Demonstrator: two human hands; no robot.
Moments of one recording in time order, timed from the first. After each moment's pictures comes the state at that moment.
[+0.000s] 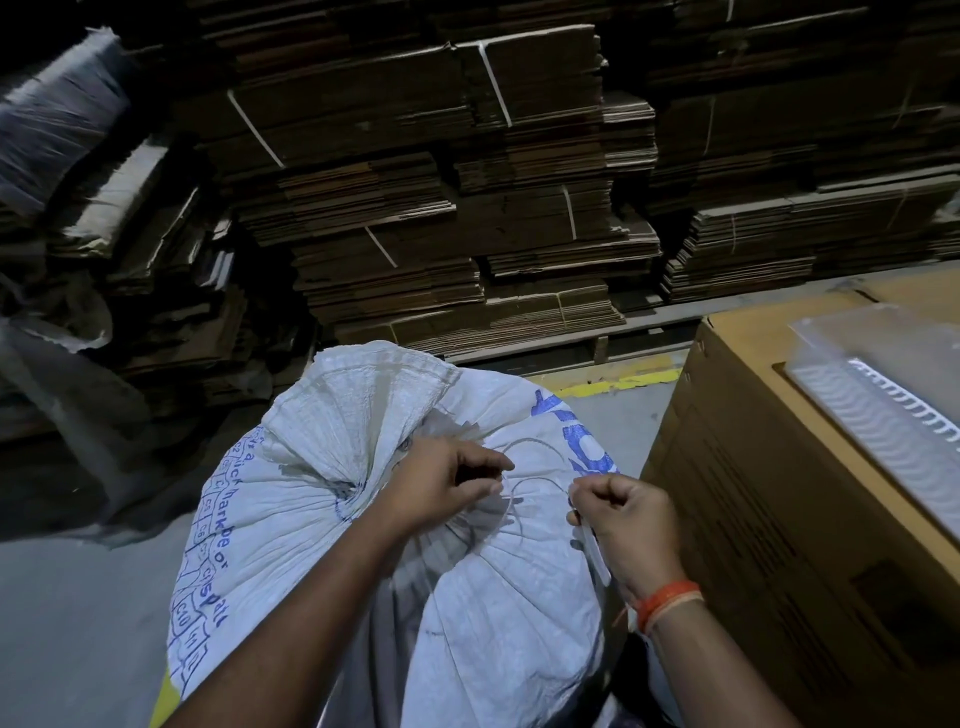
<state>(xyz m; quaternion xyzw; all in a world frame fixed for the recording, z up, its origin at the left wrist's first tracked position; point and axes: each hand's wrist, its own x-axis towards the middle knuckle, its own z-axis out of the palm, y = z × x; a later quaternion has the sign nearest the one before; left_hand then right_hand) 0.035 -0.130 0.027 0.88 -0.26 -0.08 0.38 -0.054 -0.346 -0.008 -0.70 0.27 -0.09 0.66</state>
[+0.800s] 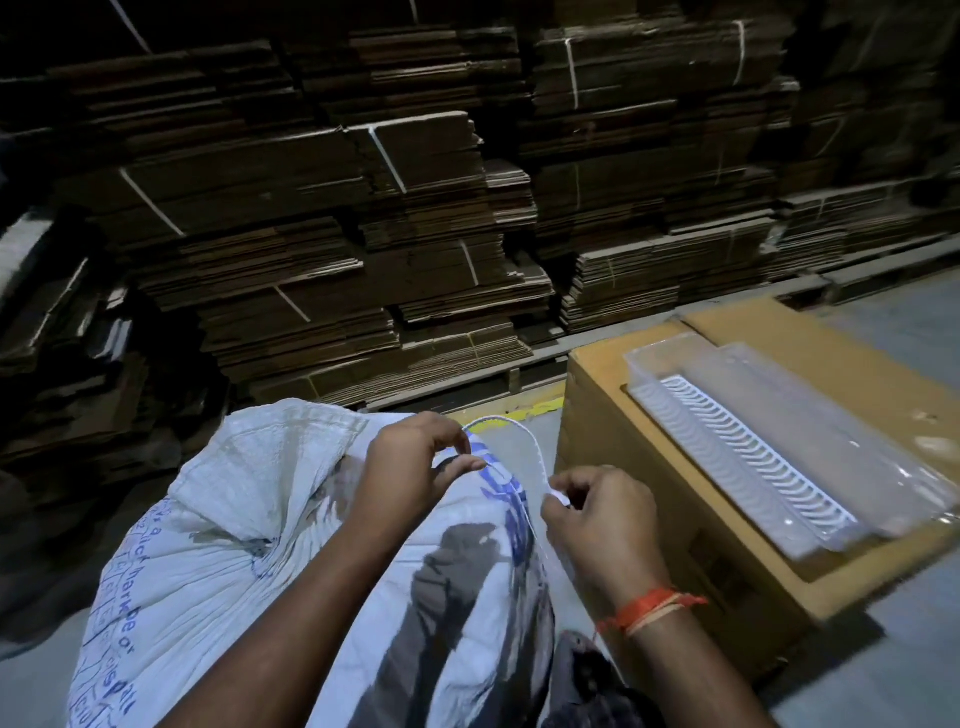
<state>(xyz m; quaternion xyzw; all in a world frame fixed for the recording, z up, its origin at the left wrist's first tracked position) 0.004 -0.214 0.110 0.88 -0.32 0.12 0.33 -0.118 -0.399 0.104 -0.89 0.25 -0.16 0.35</state>
